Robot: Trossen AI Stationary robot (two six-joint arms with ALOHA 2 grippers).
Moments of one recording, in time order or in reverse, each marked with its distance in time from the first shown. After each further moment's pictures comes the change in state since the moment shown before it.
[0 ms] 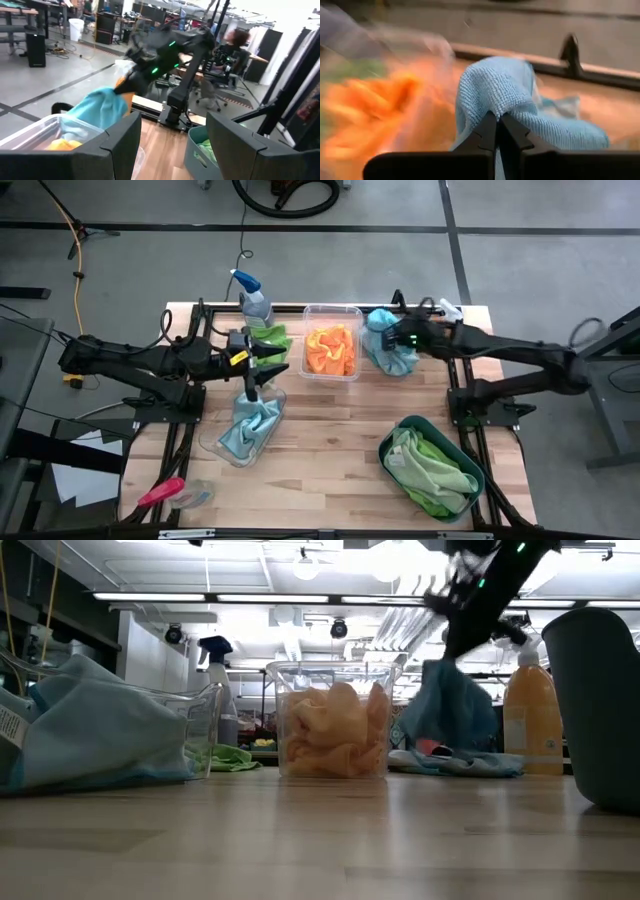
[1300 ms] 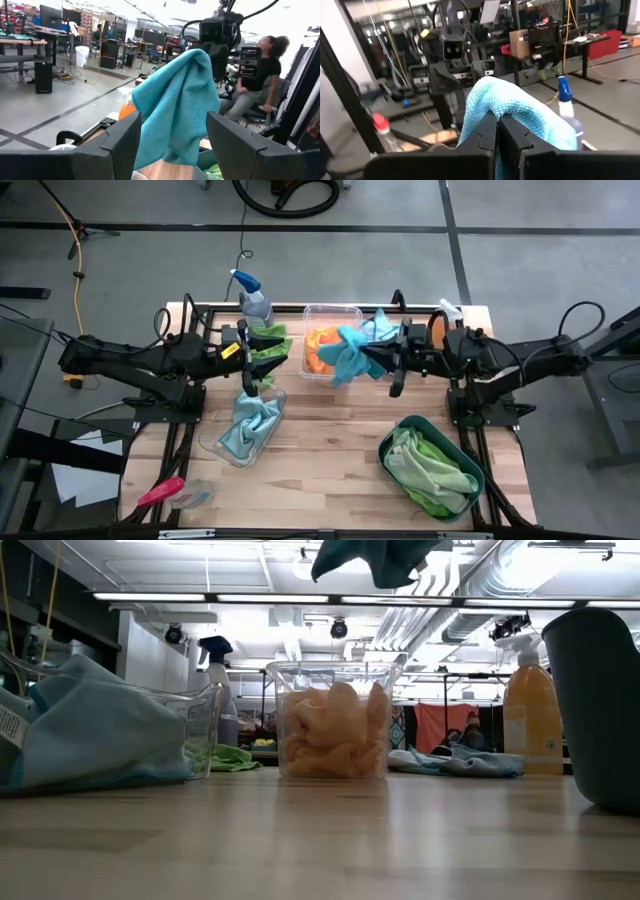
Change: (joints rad) left arm 0.000 0.000 0.000 0.132 -0.032 0.089; right arm 0.492 0.001 0.252 0.552 -0.142 -0.577
